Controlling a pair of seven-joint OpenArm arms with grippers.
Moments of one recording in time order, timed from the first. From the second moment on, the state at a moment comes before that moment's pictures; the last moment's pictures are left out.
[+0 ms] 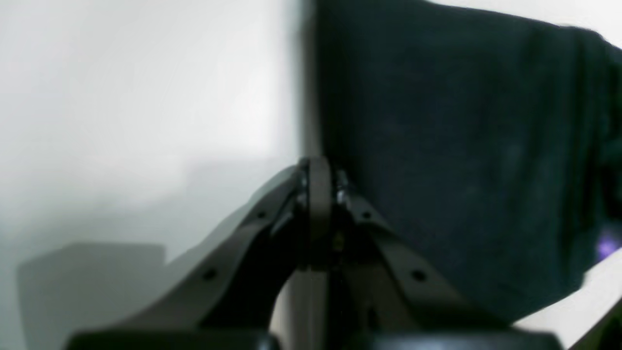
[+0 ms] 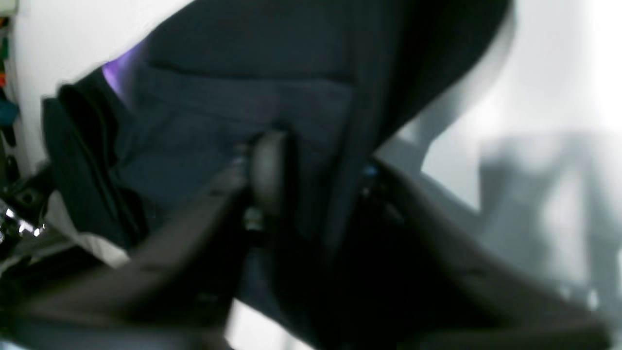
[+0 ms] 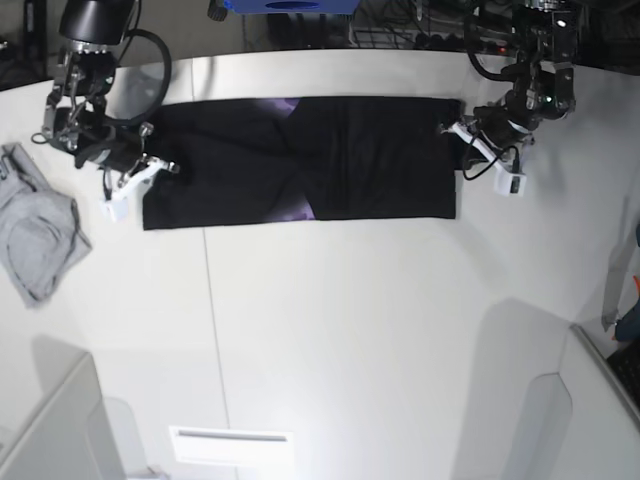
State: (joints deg) left arm 21.7 -19.5 -8.5 92.6 -41.0 -16.1 41.9; right arm -8.3 12.3 19.0 81.7 47.9 17.4 -65.5
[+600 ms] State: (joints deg) left arm 18.5 -18.4 -1.0 92.6 -41.0 -16.1 42.6; right arm -10.1 6.5 15.4 111.4 28.2 12.2 -75.2
